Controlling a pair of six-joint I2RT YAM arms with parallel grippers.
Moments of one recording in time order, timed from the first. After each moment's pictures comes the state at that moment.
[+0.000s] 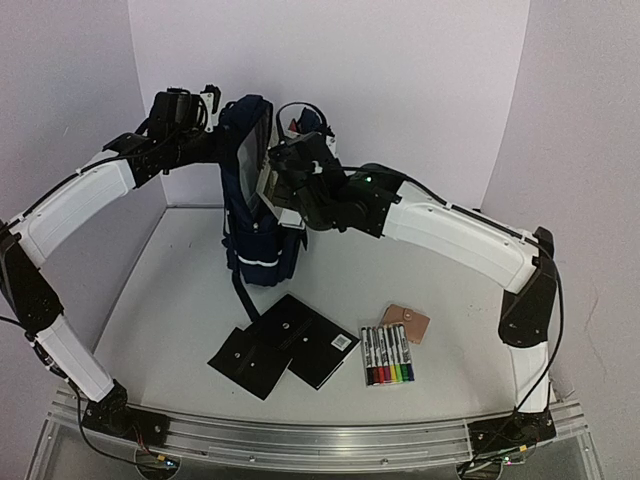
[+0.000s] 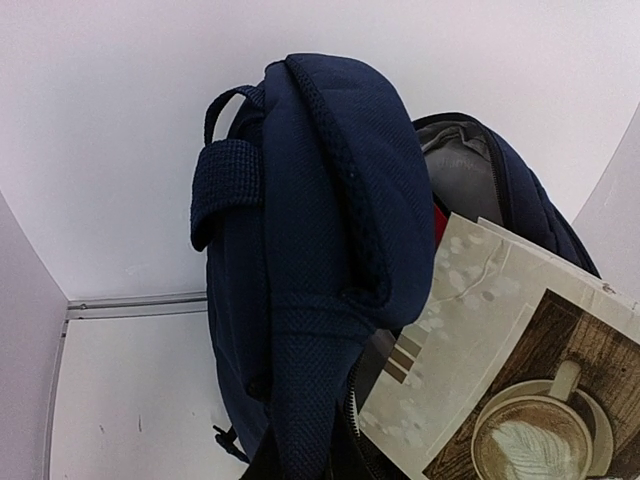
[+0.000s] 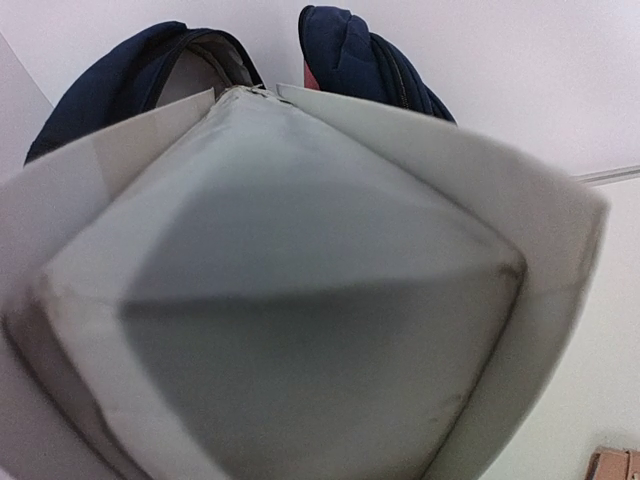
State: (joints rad) left arm -0.53 1.60 1.71 -0.43 -0.23 -0.18; right arm 1.10 2.09 2.22 -0.63 0.79 0.77
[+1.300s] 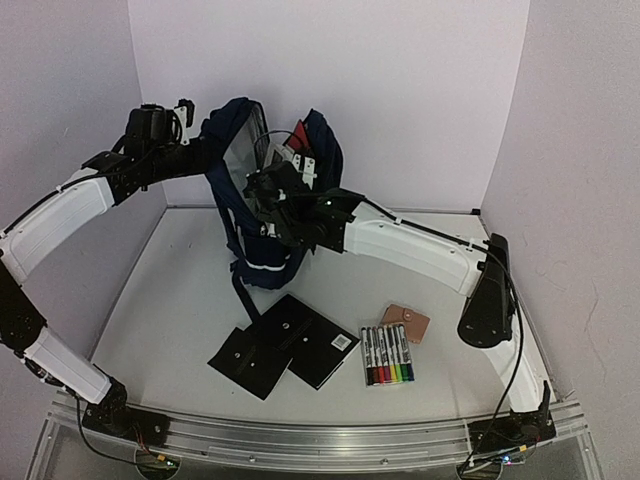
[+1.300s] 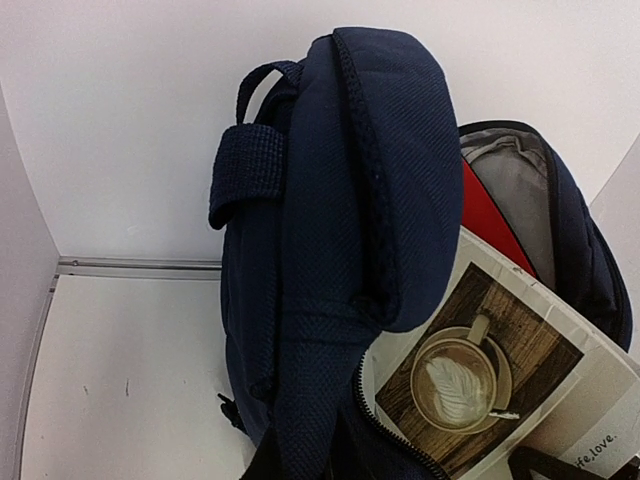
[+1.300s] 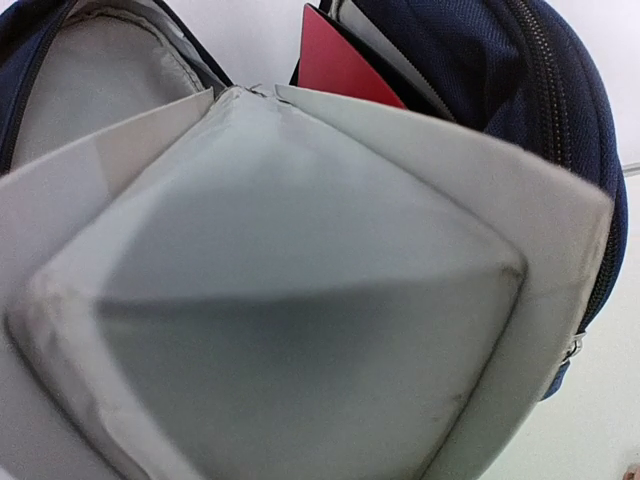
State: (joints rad) left arm -0.44 1.45 1.49 -0.36 -0.14 -0.28; right arm 1.07 2.32 2.35 -0.55 0.86 0.74
